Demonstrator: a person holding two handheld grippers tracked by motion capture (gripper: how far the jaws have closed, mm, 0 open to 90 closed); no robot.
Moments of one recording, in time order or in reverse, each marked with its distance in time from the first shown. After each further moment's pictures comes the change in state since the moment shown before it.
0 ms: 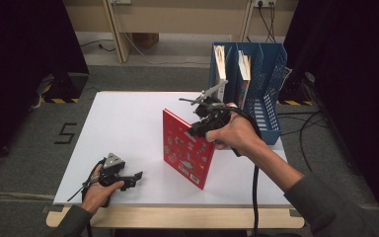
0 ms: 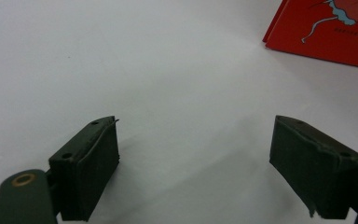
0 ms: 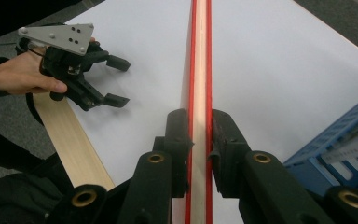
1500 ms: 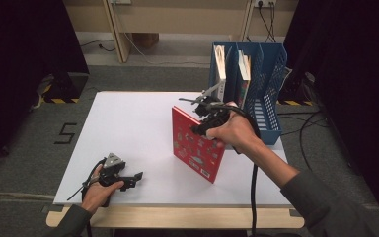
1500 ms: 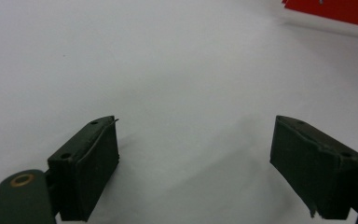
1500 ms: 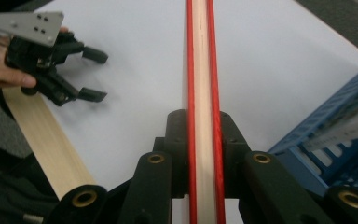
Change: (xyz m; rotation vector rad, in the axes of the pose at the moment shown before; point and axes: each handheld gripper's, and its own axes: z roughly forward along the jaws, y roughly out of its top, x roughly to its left) left arm 0.001 0.000 0.001 0.004 -0.015 0.004; right arm -0.012 -0.001 0.007 0.040 -0.065 0.016
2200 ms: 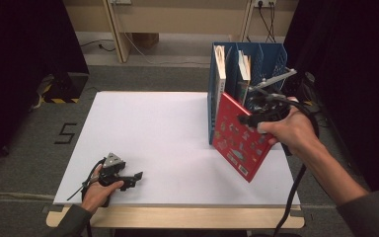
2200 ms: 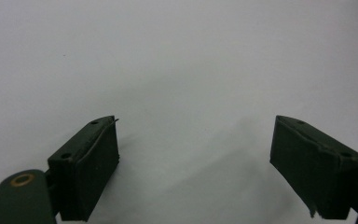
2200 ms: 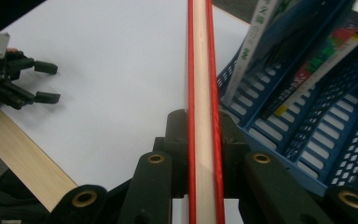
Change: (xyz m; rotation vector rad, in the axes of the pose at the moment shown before) left arm 0.001 0.000 0.000 -0.002 -0.006 -0.011; right arm -0.046 -0.053 -0.094 -0.078 -0.153 0.163
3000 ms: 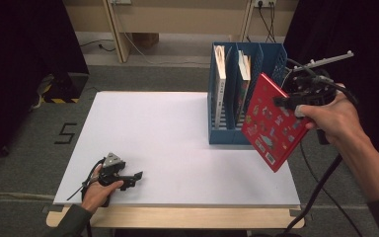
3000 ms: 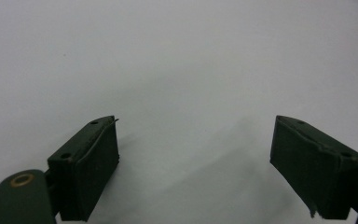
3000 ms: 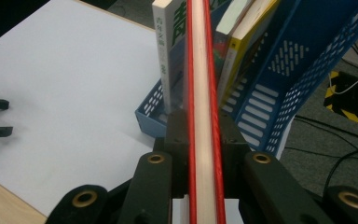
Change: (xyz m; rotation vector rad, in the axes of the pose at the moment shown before) left arm 0.001 0.000 0.000 -0.004 -0.004 -0.010; right arm -0.057 -0.006 -0.054 -0.084 -0.138 0.117
